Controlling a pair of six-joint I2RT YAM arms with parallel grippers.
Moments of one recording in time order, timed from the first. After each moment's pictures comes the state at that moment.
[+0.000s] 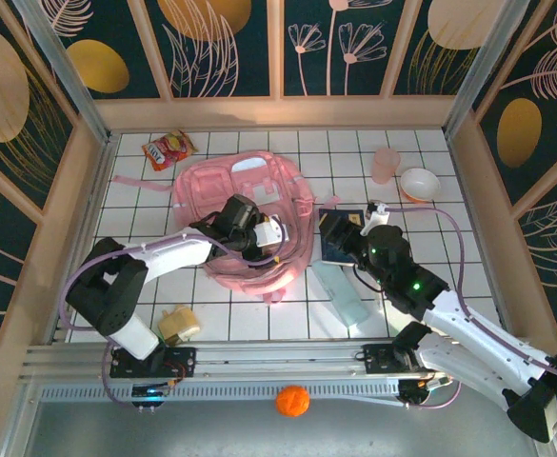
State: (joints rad) left arm -0.67 1.63 0.89 -0.12 0.27 0.64; right arm 0.75 0.76 0.56 -0.10 0.20 0.88
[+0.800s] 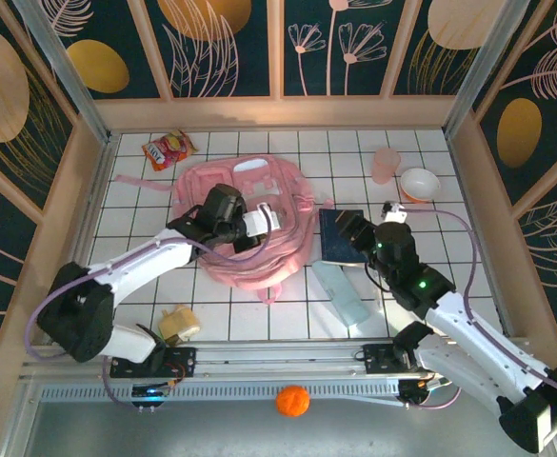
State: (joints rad) left arm -0.61 1.40 0.91 -0.23 0.32 0.67; right arm 0.63 0.76 0.56 -0.22 0.26 0.81
